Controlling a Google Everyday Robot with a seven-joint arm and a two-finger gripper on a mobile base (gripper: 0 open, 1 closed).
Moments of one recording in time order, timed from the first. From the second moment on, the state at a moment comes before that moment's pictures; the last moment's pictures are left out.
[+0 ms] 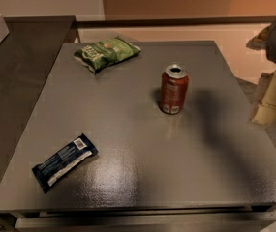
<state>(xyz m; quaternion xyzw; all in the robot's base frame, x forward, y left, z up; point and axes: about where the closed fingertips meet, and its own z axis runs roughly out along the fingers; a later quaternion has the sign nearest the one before) 0.438 -0.217 0.976 -0.60 0.78 -0.03 0.16</state>
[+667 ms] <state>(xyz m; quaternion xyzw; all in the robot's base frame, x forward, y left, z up) 0.443 -0.214 0.975 -0.60 0.78 -0.03 0.16</state>
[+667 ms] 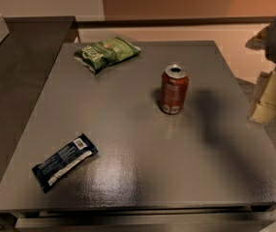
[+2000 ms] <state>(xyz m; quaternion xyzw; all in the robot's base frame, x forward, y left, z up) 0.522 -0.155 0.938 -0.54 0.80 0.06 0.25</state>
